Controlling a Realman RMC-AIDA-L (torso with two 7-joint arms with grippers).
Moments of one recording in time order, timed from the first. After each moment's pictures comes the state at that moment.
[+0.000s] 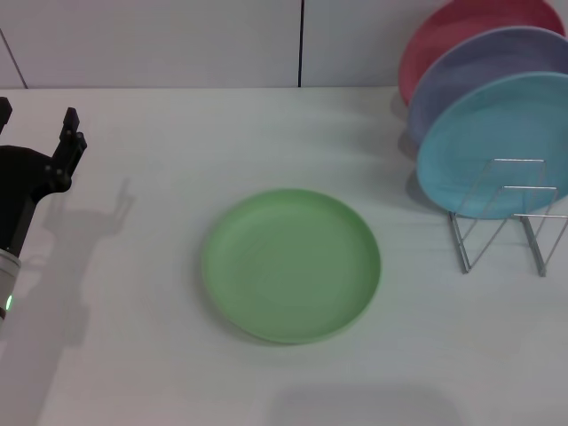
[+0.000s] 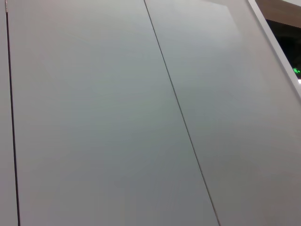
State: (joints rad) left arm -0.33 -2.08 -0.94 -0.35 2.41 1.25 0.10; right arm 0.25 2.08 0.00 0.14 -0.79 -1.75 0.23
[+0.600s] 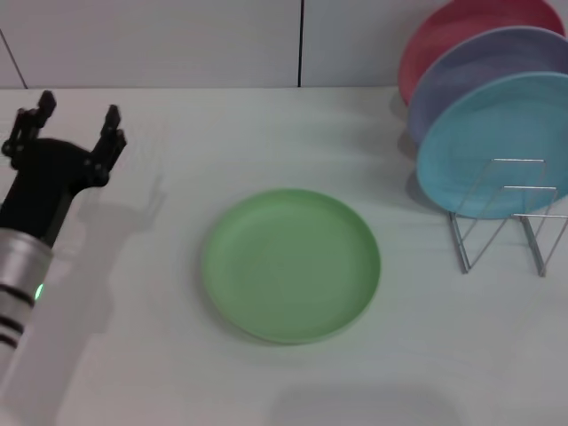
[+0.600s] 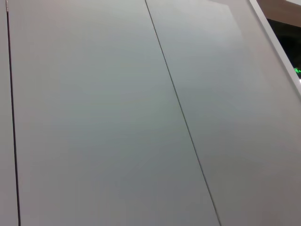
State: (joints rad) left arm -0.33 -2.06 -0.89 -0.45 2.42 1.16 0.11; right arm 0.26 2.08 0.00 0.14 -0.79 -1.75 0.23
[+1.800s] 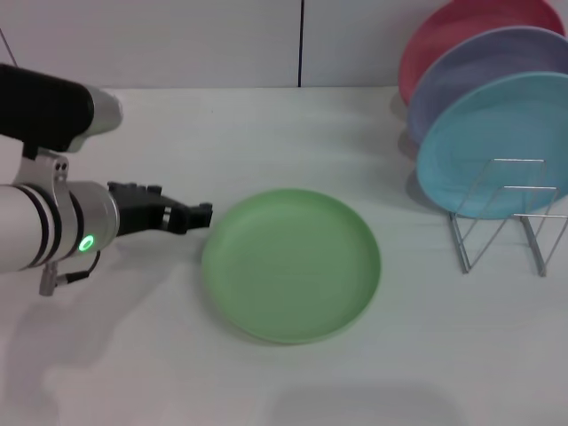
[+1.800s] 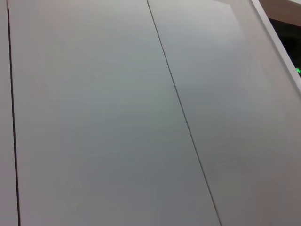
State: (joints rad) left arm -0.25 -2.07 -1.41 -1.46 2.62 -0.81 0.24; right arm 0.26 2.08 0.00 0.14 -0.79 -1.74 0.23
